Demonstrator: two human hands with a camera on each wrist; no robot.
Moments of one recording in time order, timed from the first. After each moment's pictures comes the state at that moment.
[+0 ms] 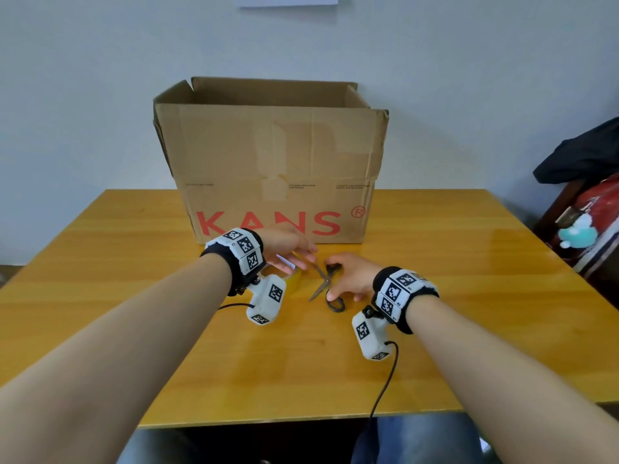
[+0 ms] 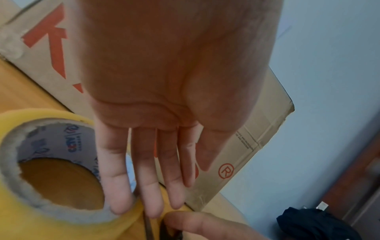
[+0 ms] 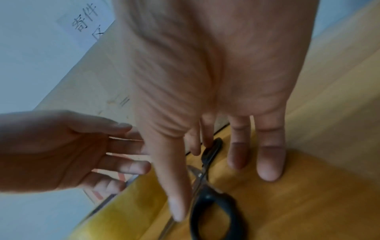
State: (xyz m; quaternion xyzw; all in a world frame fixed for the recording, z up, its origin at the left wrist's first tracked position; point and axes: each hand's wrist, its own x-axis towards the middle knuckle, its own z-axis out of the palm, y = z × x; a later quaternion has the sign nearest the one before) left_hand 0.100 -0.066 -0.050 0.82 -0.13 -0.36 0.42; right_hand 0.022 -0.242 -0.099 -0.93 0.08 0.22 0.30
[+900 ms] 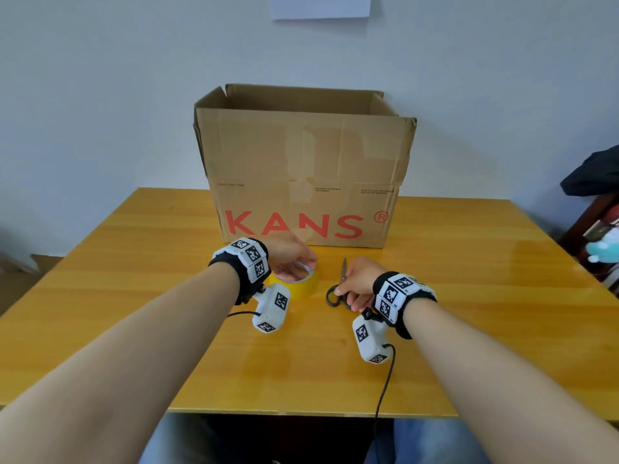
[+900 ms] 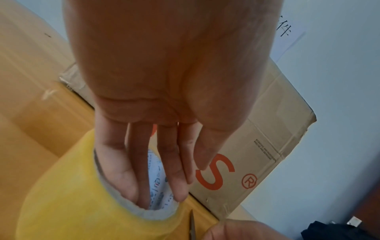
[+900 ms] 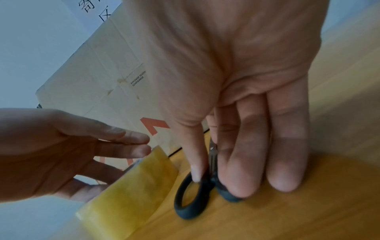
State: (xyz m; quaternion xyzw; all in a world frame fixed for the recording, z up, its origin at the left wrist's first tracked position) left_hand 0.091 -0.026 -0.055 0.83 -0.07 -0.35 0.43; right_hand 0.018 -0.206 -0.089 -0.90 0.17 0.23 0.34
